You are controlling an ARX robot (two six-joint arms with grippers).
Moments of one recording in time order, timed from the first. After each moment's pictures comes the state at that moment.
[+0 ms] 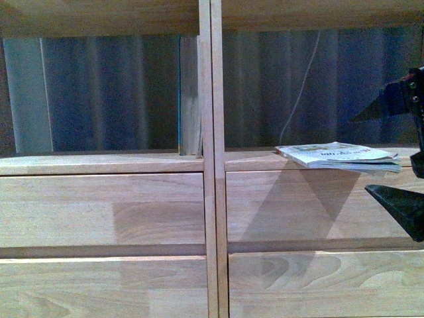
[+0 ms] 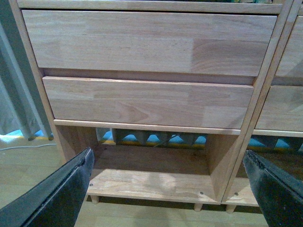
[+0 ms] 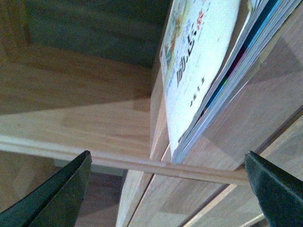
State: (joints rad) left arm 0.00 0.00 0.01 0.00 0.00 0.00; right arm 0.06 1.56 0.93 0.69 -0.09 1.33
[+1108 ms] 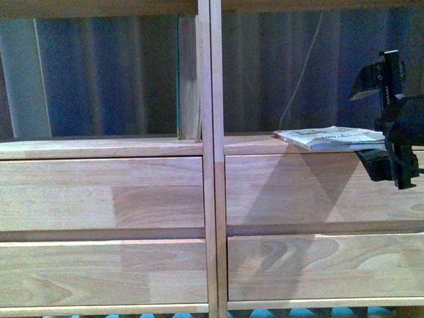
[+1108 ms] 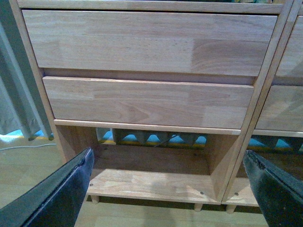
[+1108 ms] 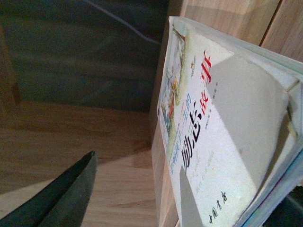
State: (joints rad) left arm 0.00 0.00 0.01 0.00 0.00 0.00; right arm 0.03 1.76 1.24 0.57 0.03 1.40
